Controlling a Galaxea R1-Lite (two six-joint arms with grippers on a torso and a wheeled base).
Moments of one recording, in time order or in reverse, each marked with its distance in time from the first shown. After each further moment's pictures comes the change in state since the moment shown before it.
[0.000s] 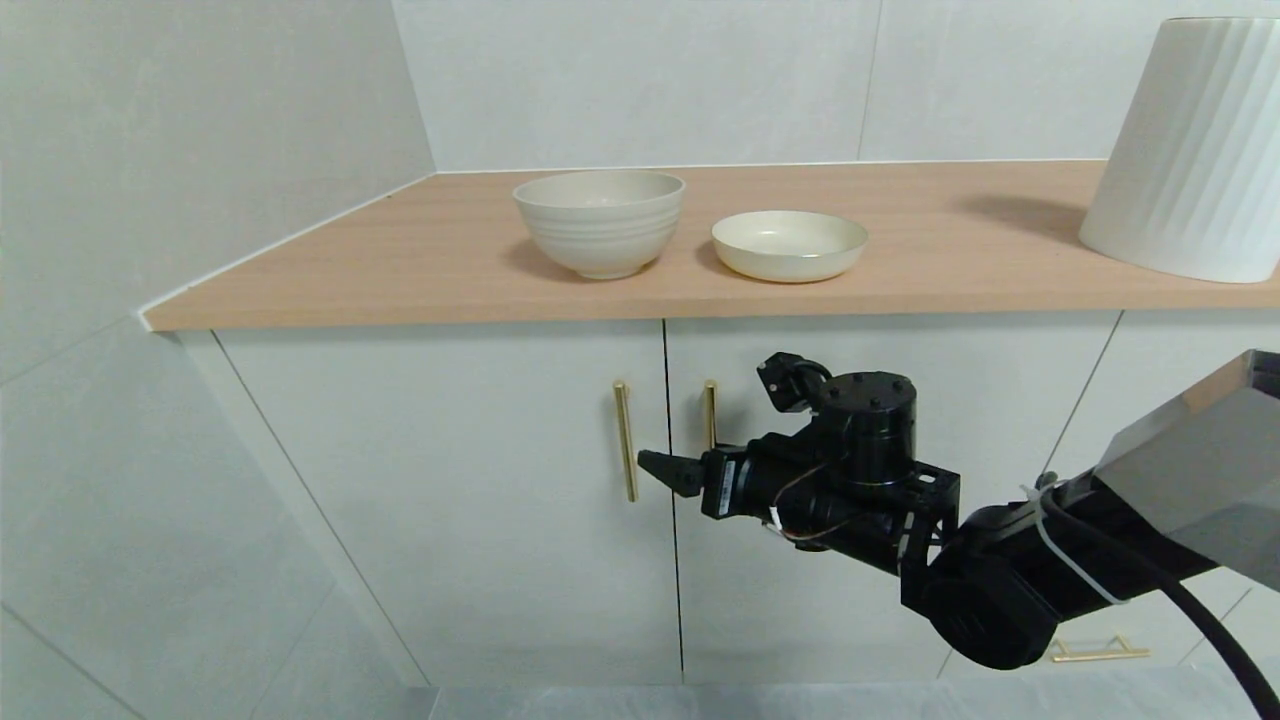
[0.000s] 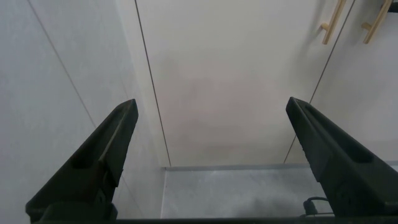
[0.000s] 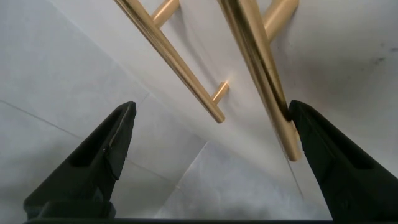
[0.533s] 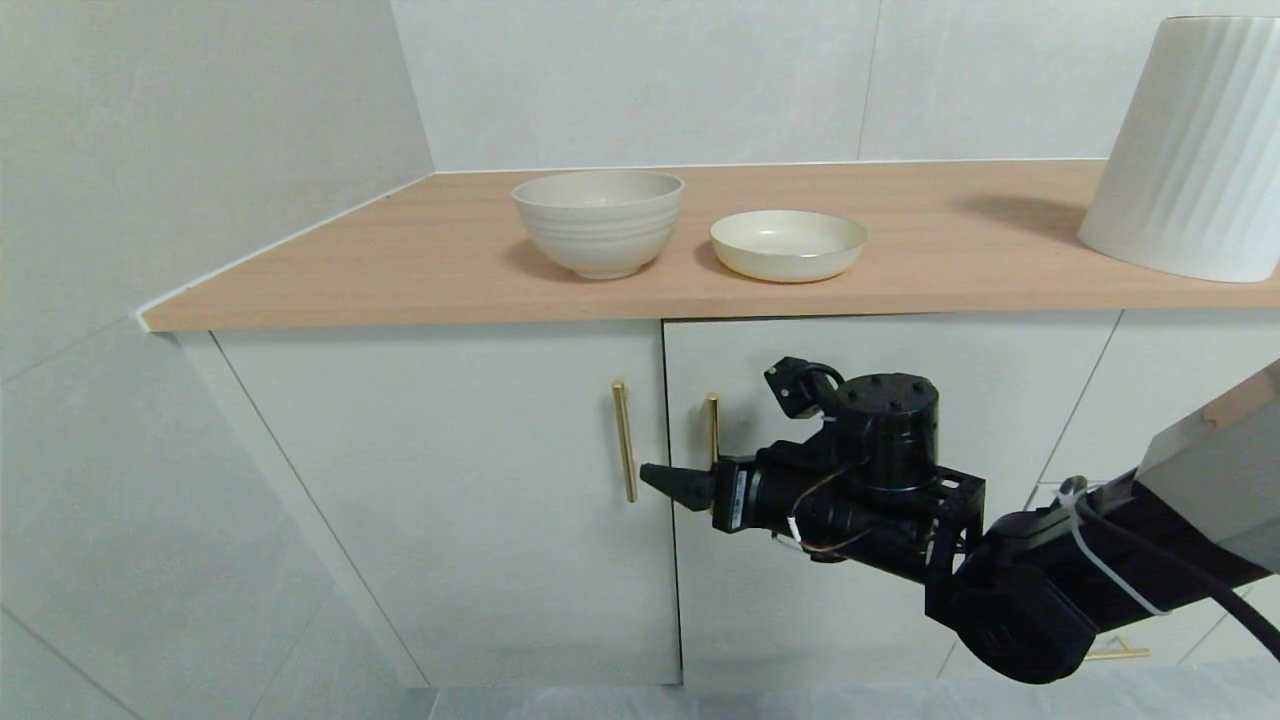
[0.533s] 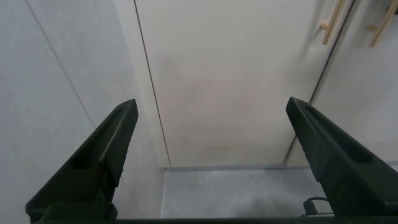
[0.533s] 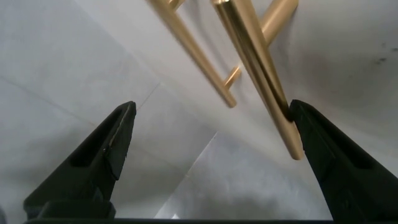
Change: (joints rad) left arm 0.000 0.000 0.000 0.000 0.000 0.000; right arm 0.010 -0.051 0.056 0.006 0.077 0.010
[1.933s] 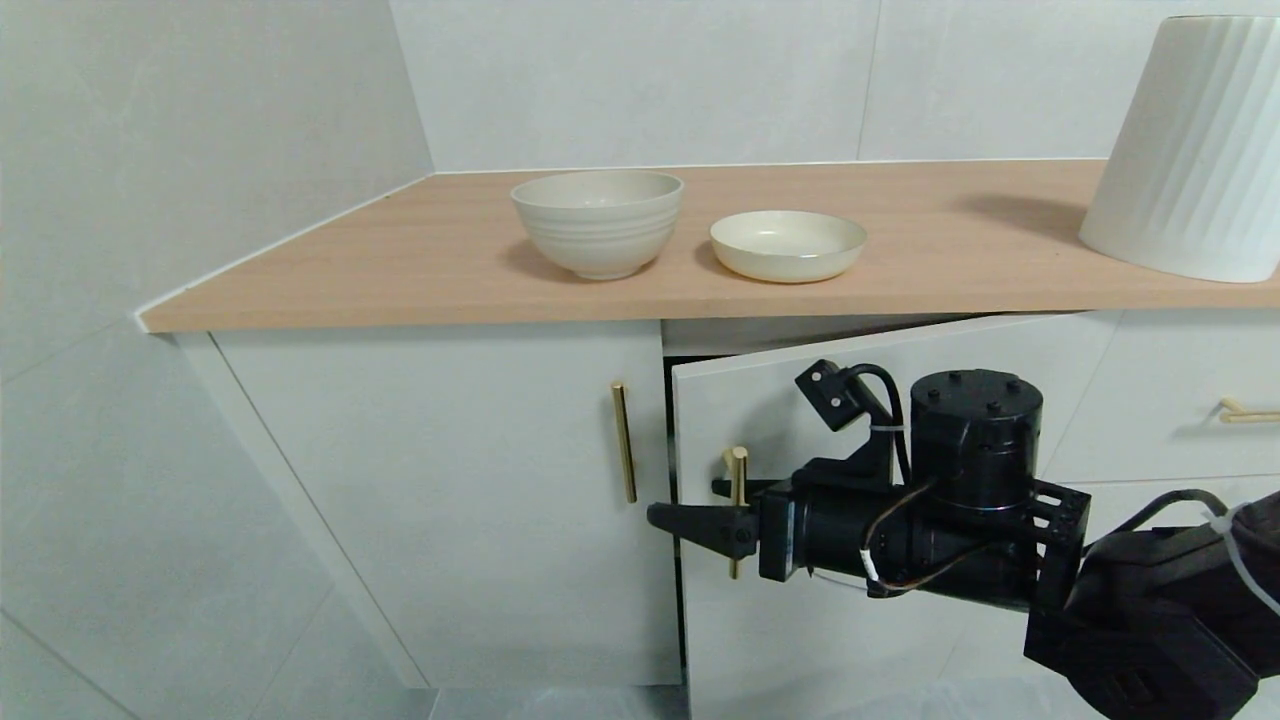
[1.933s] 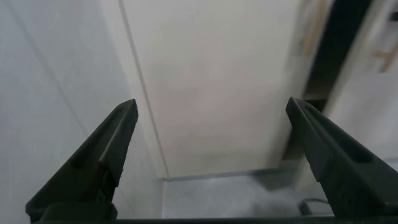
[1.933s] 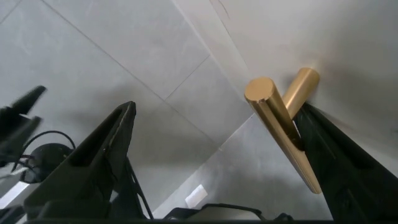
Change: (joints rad) left arm -0.001 0.063 -0.165 0.098 -0.078 0.025; right arm 0.024 -0.167 0.147 0.009 0.191 0.002
